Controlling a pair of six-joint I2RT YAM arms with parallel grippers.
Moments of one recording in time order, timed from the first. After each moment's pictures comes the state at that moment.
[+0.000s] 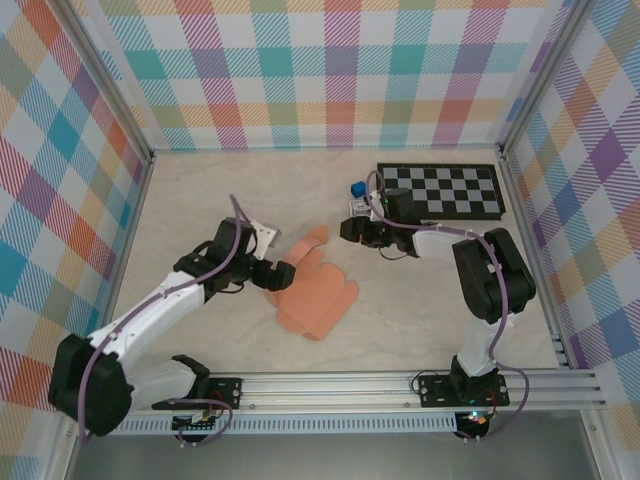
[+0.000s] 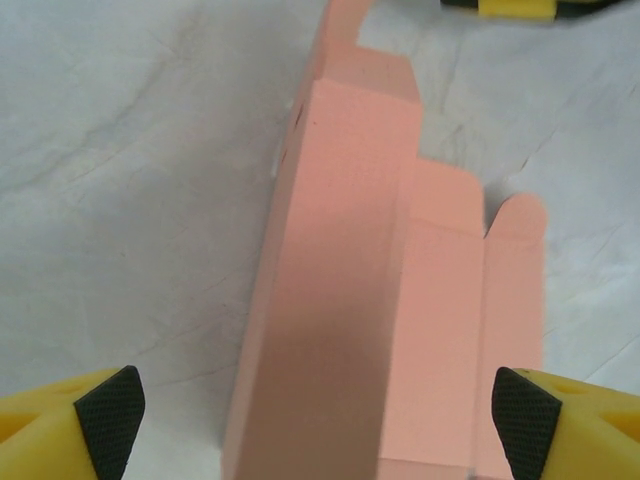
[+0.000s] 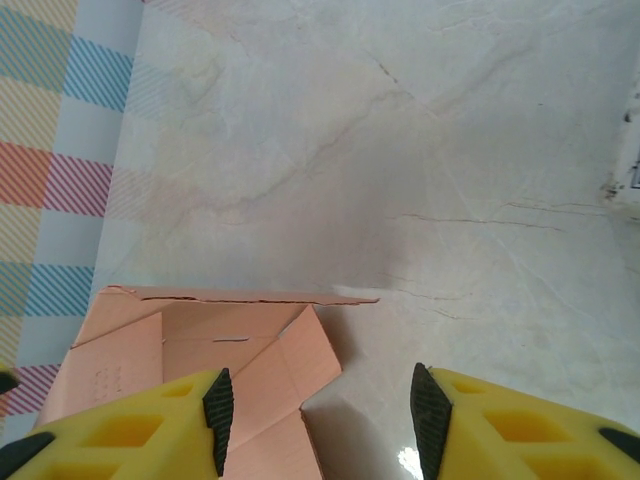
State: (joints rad) left arm -0.47 1.19 0.82 -0.52 0.20 -0.06; right arm 0.39 1.83 0.99 0.12 -0.66 0.56
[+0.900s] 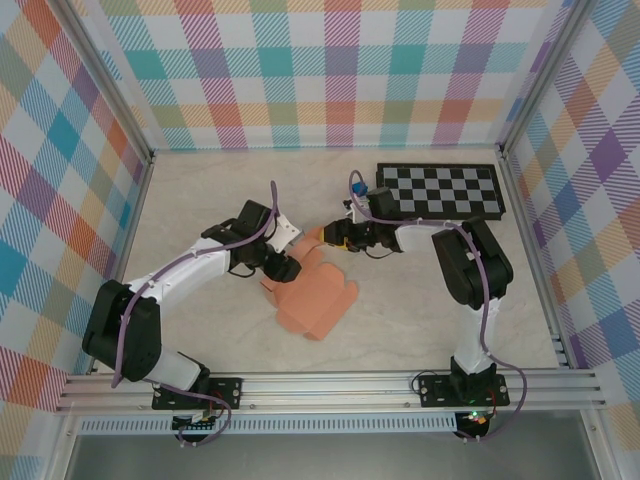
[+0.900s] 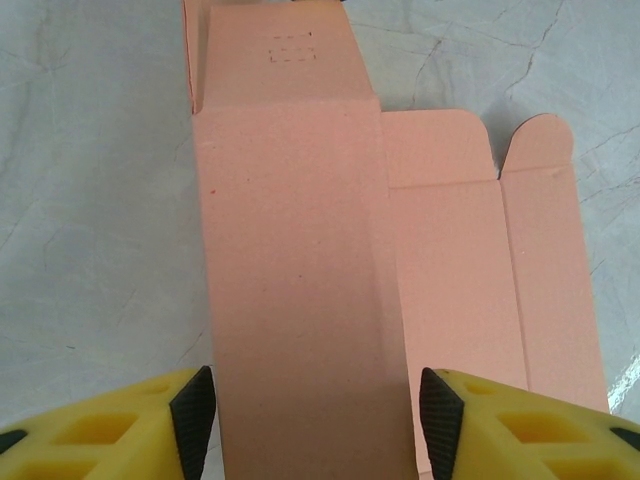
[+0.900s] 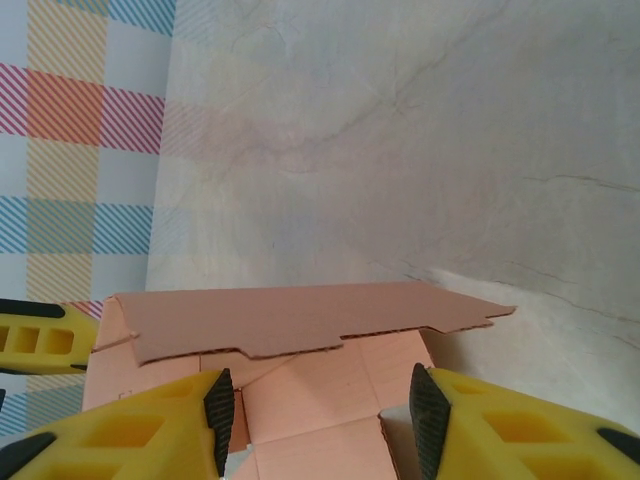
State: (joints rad) left arm -0.47 1.47 1.00 -0.60 0.29 0.20; right arm 0.45 1.98 1.11 0.12 -0.82 0.62
